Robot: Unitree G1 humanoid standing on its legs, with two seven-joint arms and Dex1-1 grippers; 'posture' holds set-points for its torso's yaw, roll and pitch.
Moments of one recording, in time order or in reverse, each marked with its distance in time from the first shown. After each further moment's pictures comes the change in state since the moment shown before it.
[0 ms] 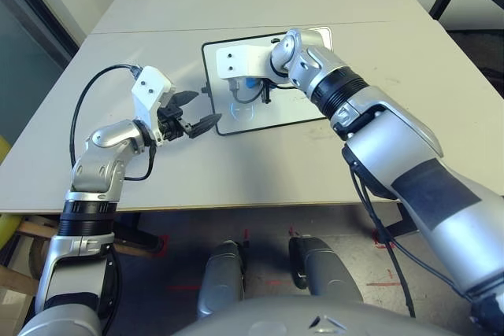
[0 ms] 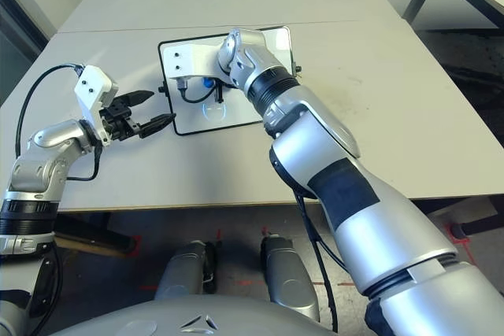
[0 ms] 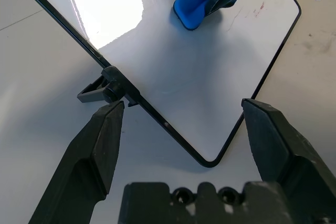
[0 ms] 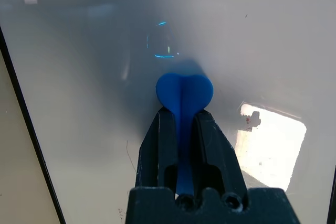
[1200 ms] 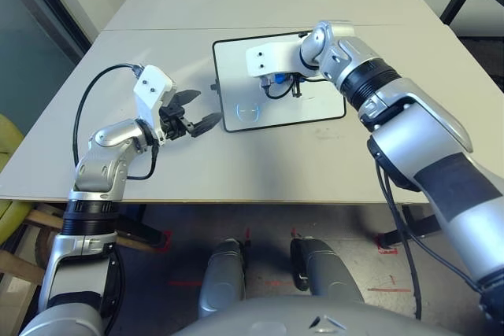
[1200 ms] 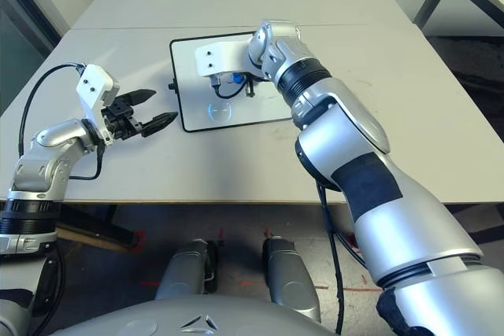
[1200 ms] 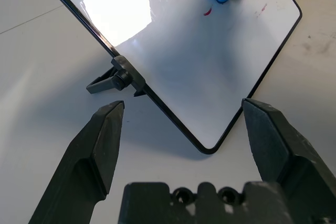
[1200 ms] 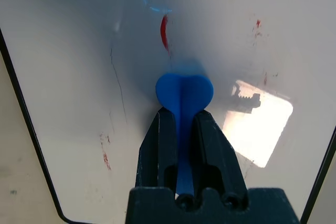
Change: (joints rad) left arm -0.008 -0.014 -0.001 0.001 -0.001 0.002 0.000; right arm 0.027 -0.191 0.090 -0.010 -0.036 -0.084 0.077
